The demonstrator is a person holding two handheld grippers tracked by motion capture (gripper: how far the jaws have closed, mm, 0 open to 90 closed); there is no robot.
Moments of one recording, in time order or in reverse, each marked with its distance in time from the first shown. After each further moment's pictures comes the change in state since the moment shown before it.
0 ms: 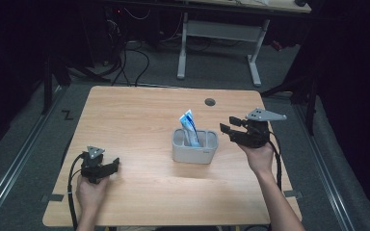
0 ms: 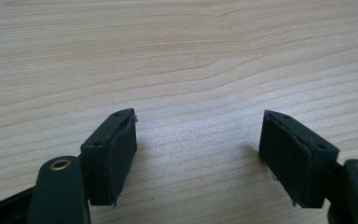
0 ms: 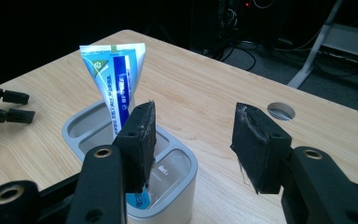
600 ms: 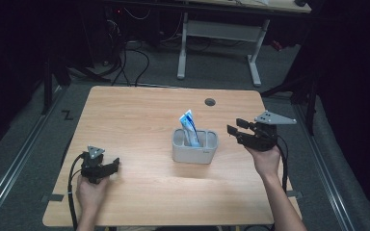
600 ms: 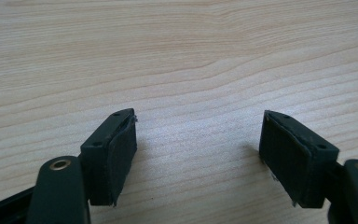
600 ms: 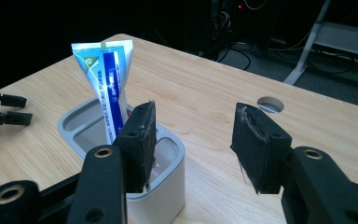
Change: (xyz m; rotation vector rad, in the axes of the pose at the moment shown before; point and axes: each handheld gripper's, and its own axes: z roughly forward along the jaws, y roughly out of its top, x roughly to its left) left arm 0.000 0.000 0.000 0.002 0.003 0.003; right arm -0.010 -0.011 -0.016 -0.021 -0.014 0.034
